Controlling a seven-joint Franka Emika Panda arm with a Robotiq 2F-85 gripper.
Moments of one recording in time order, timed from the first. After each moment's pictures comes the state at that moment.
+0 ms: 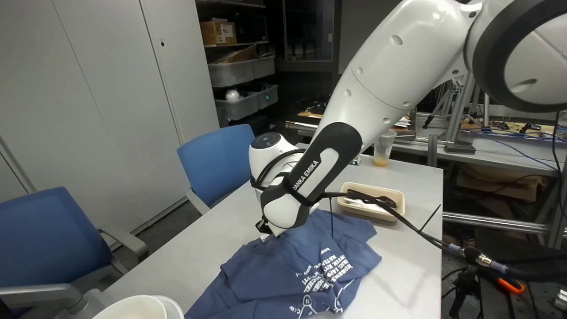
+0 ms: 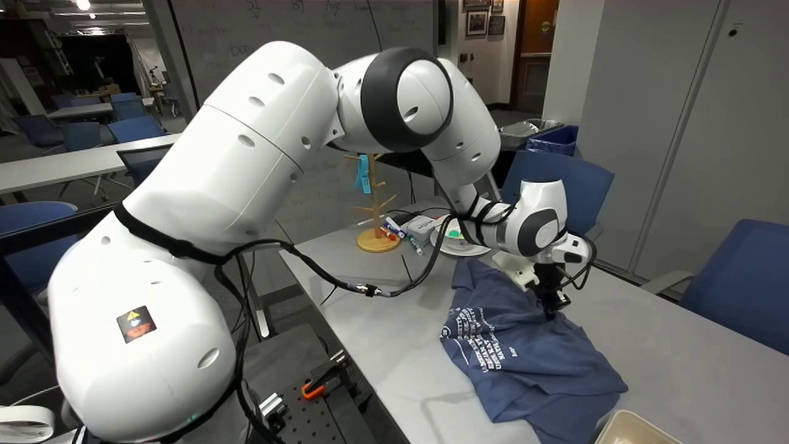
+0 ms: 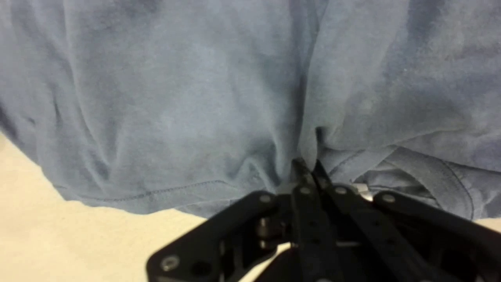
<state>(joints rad) 0.23 0.89 -0.24 -1.66 -0.02 2.63 0.49</state>
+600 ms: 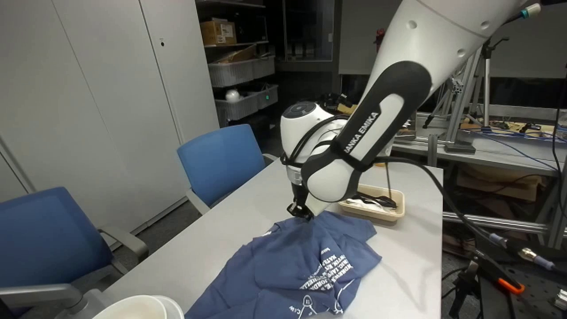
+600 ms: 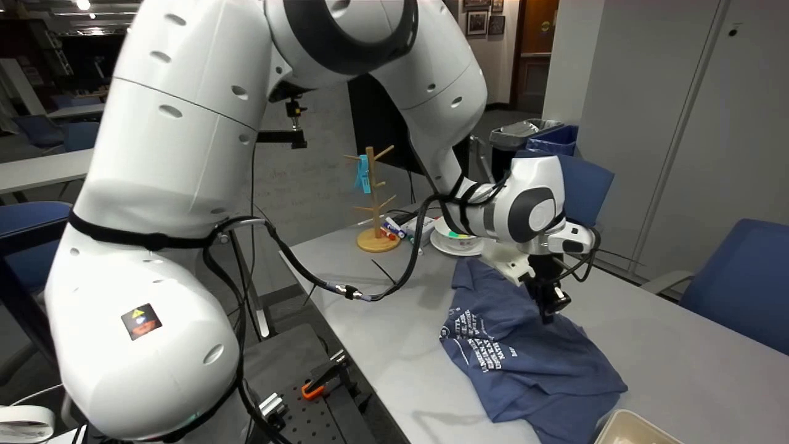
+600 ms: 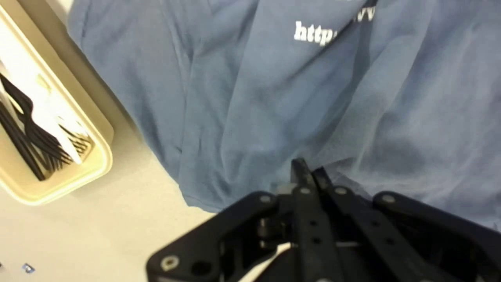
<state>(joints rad) 0.27 0.56 -0.30 -2.04 -0.14 2.65 0.47</state>
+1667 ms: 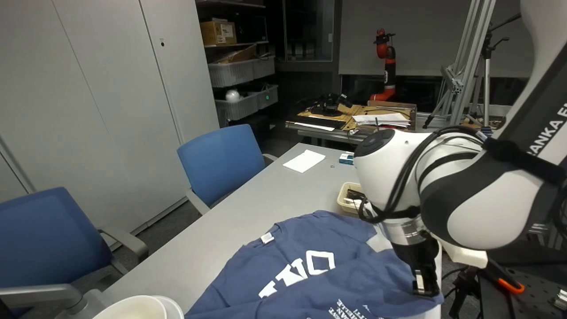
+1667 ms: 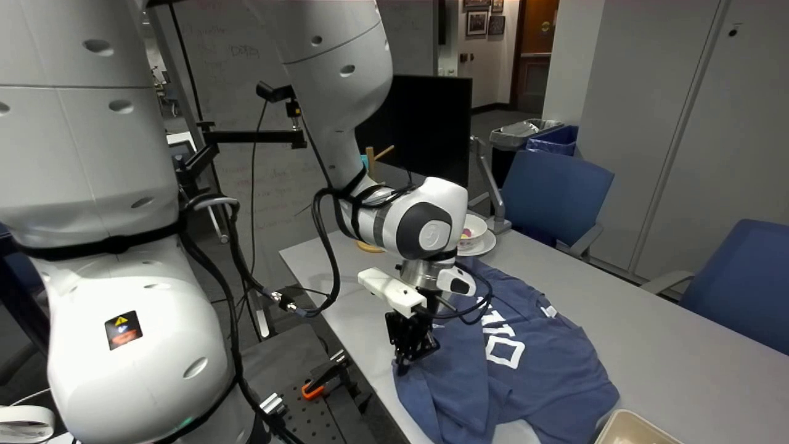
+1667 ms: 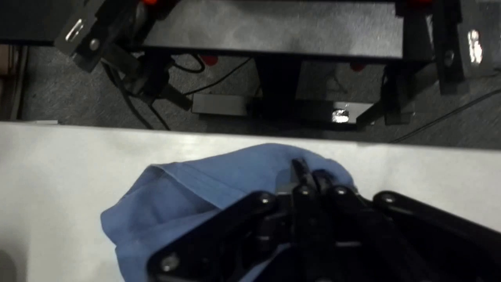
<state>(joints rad) 0.16 0.14 -0.03 -2.67 -0.12 2.38 0.14</state>
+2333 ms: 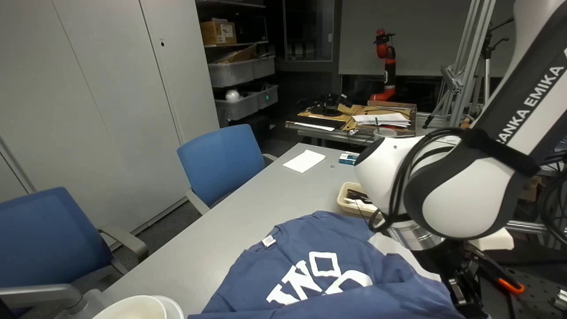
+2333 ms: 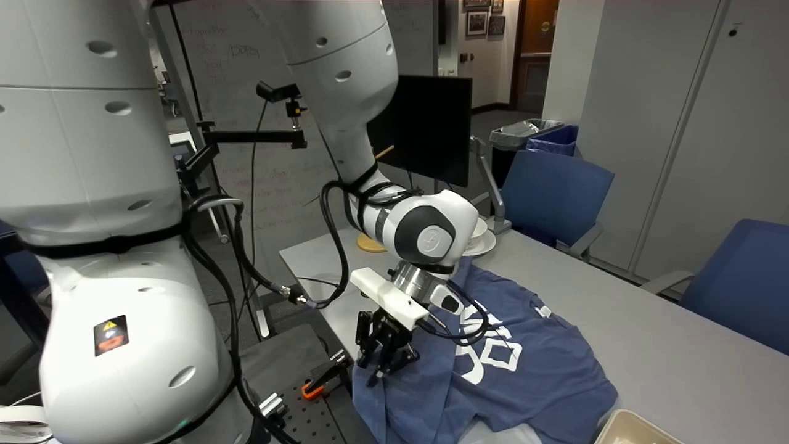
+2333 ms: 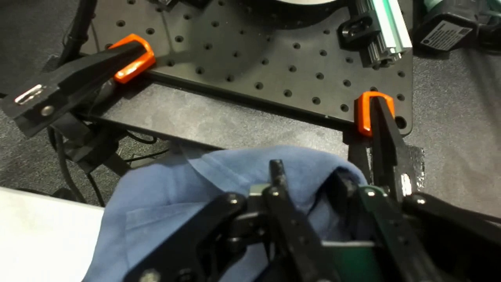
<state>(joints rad) 0.09 0.15 0.02 -2.66 0.04 2.14 -0.19</state>
